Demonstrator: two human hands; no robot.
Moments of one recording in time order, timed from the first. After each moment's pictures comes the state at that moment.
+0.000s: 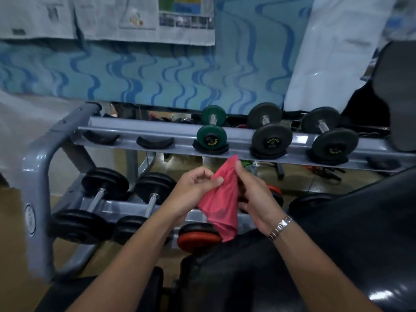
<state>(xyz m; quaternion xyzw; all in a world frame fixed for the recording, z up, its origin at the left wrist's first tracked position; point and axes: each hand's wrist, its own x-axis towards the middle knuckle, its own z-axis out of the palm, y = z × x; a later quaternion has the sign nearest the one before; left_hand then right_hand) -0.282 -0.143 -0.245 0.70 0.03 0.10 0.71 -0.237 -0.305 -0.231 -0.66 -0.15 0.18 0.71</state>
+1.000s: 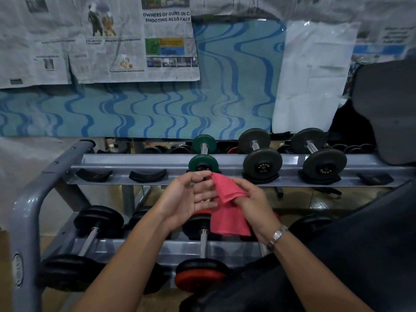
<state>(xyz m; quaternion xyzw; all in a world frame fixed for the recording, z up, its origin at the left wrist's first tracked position) -0.242 -0.134 -0.174 0.55 0.01 0.00 0.83 -0.187 -0.313 -0.205 -0.68 -0.21 0.05 0.70</state>
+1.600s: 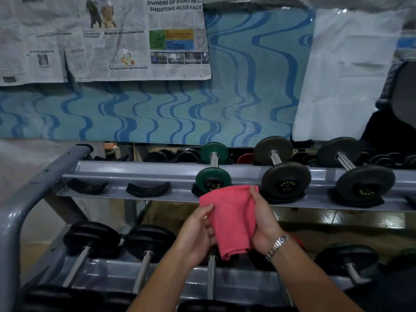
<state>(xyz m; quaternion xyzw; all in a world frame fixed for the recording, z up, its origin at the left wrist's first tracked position) -0.133 -0.109 -0.253 0.48 0.15 0.03 0.86 -0.077 -0.247 -0.219 -0.50 0.02 0.26 0.83</state>
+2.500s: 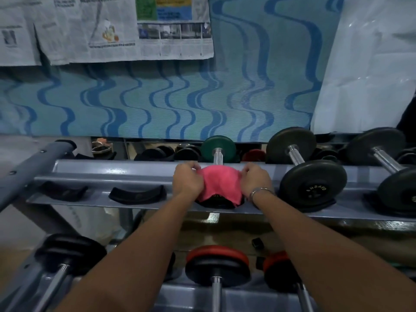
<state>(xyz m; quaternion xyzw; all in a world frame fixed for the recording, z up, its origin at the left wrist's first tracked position) 0.058 -0.006 -0.251 0.85 0.23 0.28 0.39 0.125 -0.168 -0.252 -0.92 -0.10 -0.09 0.37</state>
